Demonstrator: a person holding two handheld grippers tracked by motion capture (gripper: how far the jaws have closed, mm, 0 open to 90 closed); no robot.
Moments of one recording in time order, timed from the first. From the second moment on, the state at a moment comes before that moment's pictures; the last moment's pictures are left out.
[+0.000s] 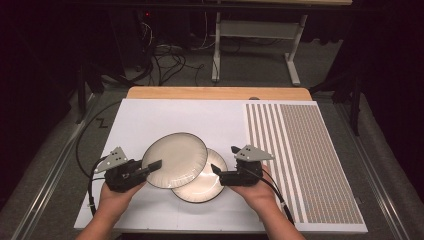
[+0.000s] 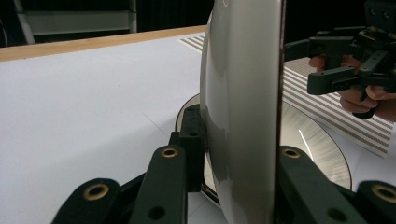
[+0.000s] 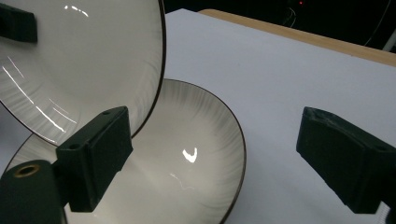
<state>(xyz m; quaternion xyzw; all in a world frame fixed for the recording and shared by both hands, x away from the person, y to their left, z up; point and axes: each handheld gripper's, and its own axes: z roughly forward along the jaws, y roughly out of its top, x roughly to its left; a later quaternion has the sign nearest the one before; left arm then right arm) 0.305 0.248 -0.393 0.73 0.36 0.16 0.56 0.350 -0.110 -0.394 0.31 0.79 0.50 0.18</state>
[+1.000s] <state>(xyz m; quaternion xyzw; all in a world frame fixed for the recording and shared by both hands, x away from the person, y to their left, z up) 0.307 0.245 -0.398 0.72 0.36 0.15 0.57 0.373 -0.073 -0.396 0.32 0.79 0.52 0.09</state>
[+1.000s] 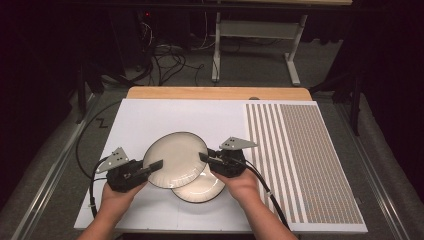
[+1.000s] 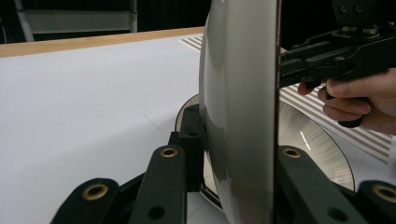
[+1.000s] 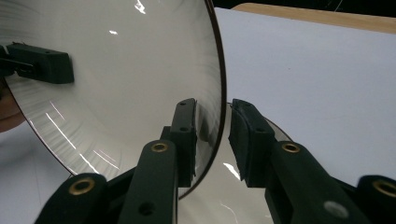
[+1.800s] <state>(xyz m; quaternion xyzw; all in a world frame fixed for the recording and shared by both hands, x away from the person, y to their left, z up) 0.308 0.228 -0.389 0.71 0.36 0.12 0.59 0.359 -0.099 -0.372 0.30 0.78 0.54 0.10</state>
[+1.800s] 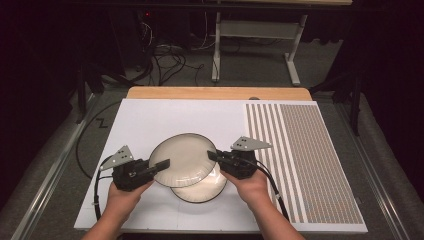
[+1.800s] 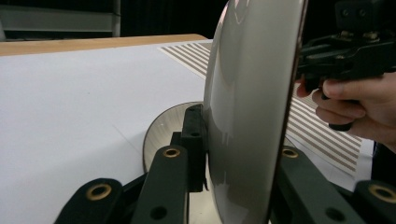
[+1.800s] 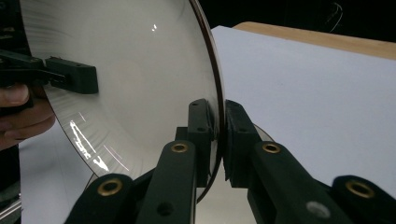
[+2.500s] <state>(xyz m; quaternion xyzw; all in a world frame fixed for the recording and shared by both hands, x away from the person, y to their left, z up) 0.338 0.164 -0.372 0.74 0.34 0.09 0.58 0.355 -0.162 -0.356 0.32 0.77 0.54 0.15</state>
